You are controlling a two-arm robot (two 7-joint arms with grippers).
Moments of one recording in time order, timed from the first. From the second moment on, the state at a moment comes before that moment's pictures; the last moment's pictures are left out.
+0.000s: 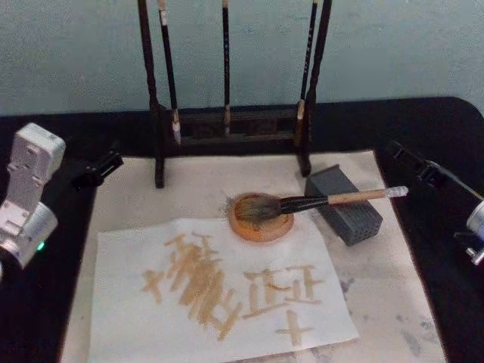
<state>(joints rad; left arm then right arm) -0.20 0.60 0.45 -1.41 -0.25 -0.12 0.03 0.19 0.61 -0.34 -1.32 1.23 0.11 0.33</state>
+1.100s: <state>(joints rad) -0.20 0.60 0.45 -1.41 -0.25 -0.12 0.03 0.08 0.68 -0.25 -1.46 1.05 0.02 0.29</state>
